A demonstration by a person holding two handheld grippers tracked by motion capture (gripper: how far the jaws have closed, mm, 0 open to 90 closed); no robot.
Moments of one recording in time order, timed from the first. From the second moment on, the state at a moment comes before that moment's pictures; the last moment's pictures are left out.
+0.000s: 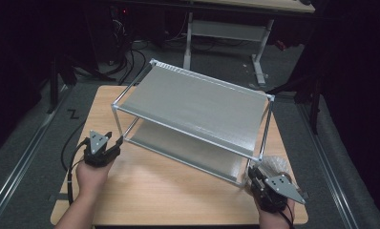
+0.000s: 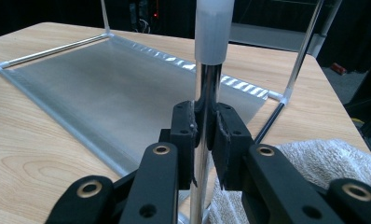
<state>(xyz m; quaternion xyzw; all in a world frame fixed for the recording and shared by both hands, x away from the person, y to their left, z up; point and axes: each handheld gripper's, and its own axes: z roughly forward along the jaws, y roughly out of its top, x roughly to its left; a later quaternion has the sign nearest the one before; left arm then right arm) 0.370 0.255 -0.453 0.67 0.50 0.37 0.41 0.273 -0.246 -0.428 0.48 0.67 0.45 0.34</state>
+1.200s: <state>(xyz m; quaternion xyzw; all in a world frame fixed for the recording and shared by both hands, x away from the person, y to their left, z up) 0.338 0.286 -0.445 0.64 0.51 0.37 0.44 0.361 -0.233 -0.429 0.49 0.69 0.41 0.33</state>
